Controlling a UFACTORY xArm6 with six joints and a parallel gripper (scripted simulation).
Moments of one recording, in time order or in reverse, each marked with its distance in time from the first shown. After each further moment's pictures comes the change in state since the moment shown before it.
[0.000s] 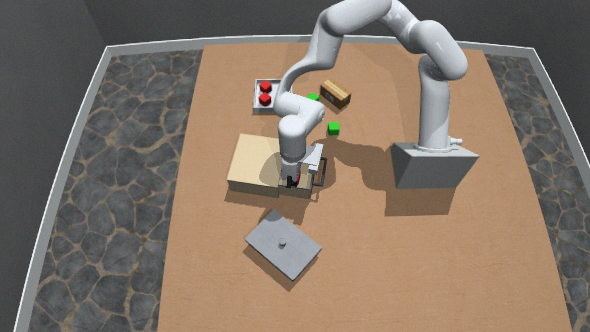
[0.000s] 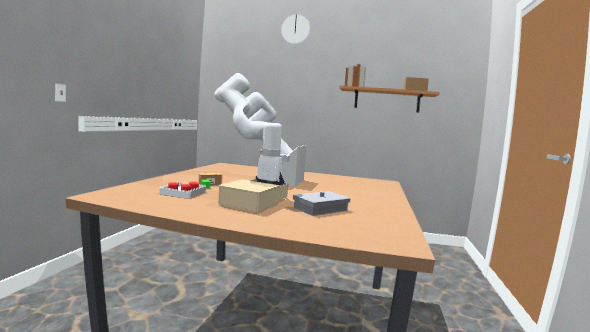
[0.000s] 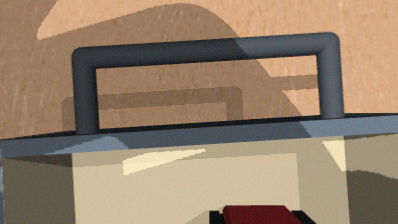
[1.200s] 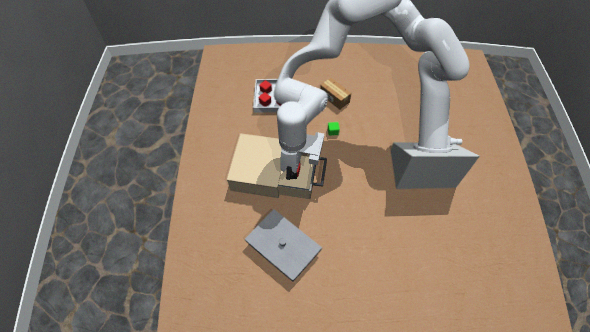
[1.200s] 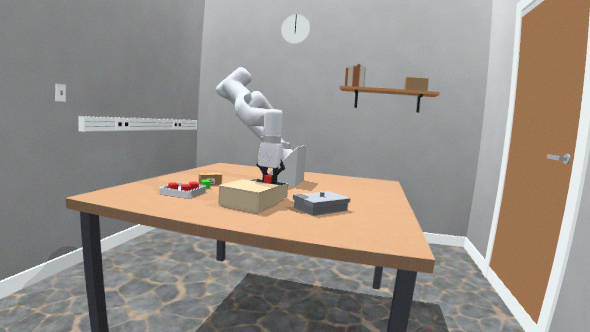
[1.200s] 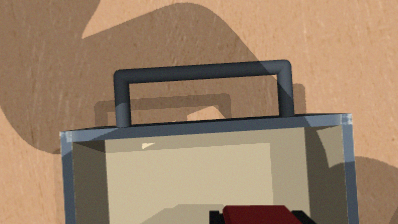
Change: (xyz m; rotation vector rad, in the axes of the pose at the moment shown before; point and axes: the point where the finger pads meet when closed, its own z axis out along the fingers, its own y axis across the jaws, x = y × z) arm 0.000 0.000 -0.055 0.000 0.000 0.000
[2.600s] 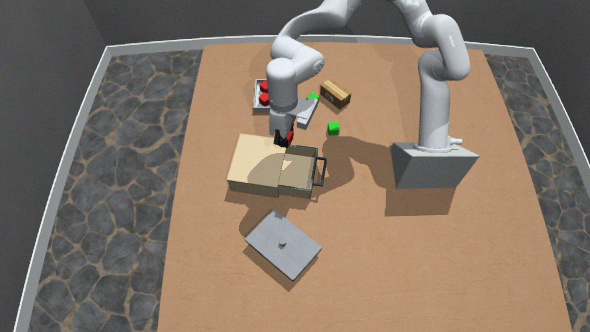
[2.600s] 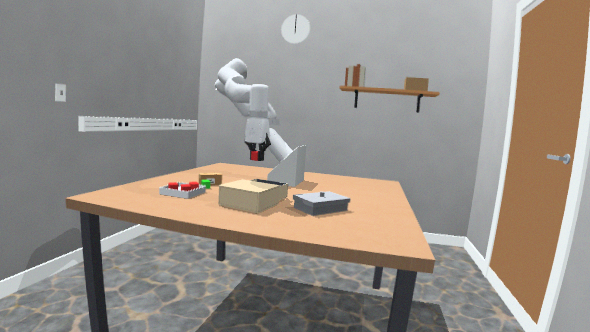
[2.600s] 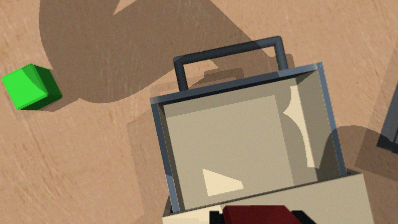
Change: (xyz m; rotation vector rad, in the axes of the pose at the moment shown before) arm -0.034 -0.047 -0.096 -0.020 0.009 0.146
